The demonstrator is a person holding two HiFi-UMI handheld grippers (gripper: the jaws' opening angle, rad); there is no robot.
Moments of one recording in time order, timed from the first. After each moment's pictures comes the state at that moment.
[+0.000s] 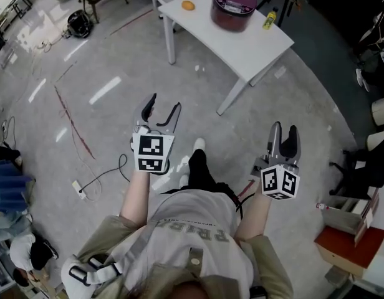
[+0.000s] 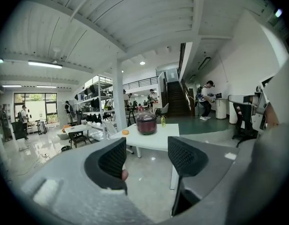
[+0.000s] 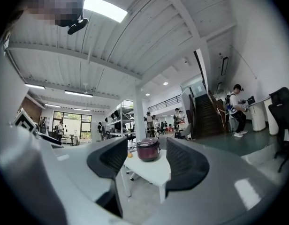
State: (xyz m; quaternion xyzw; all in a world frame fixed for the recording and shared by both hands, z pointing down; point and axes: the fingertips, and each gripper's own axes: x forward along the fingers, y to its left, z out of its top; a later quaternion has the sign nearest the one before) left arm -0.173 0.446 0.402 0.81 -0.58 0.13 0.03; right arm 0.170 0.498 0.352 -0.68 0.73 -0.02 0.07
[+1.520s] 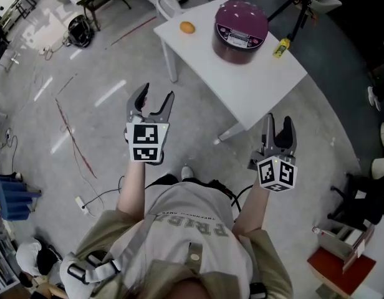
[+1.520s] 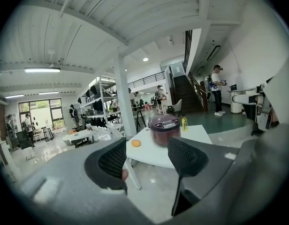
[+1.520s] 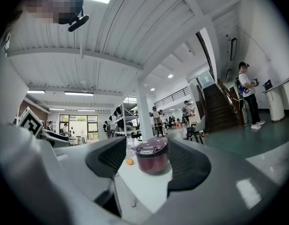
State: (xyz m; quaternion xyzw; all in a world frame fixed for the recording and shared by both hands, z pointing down) left arm -0.183 0.158 0.383 0.77 -0.61 0.16 0.02; right arm 0.162 0.197 0.361 -0.64 0.76 -0.05 0.07
